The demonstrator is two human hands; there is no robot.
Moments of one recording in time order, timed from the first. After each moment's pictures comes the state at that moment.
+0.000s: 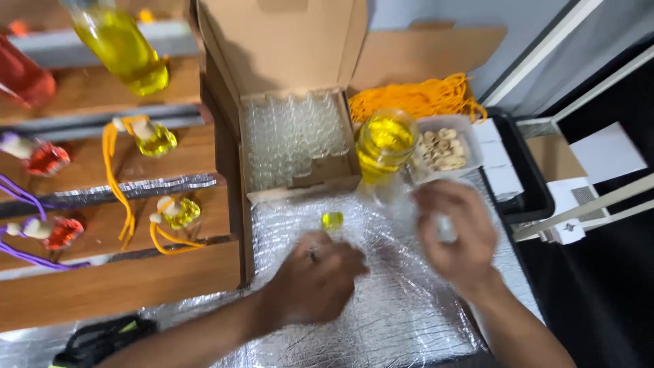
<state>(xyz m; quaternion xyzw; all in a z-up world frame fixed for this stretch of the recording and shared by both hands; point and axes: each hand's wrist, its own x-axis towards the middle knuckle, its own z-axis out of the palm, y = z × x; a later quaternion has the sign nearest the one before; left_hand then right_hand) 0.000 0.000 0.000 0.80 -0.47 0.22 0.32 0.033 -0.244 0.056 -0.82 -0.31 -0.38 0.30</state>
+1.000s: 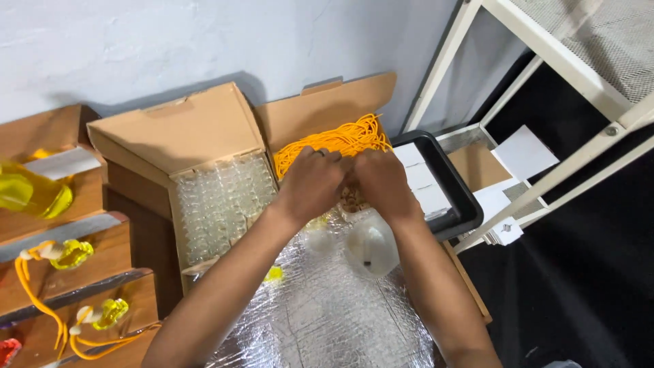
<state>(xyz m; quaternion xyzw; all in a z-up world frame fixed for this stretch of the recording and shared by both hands) 0.204 -0.153 0.072 0.89 -0.42 0.15 0.07 0.215 -0.342 -0.021 -0.98 -0.13 -0.18 -0.01</state>
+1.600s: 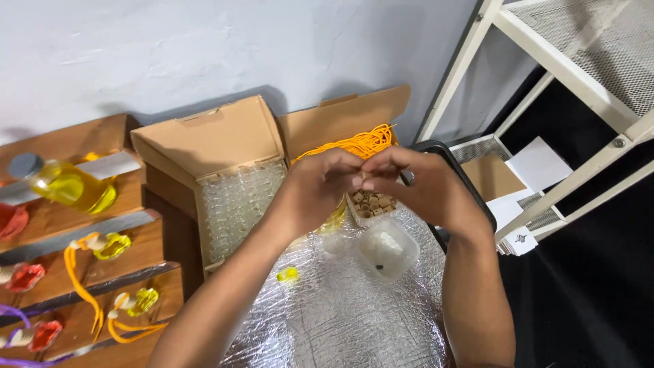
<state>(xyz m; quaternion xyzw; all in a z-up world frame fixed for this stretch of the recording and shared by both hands) 0.158 -0.130 0.156 0.80 -0.22 -0.11 0.56 0.116 -0.325 0.182 -0.86 -0.14 -0.04 0.49</state>
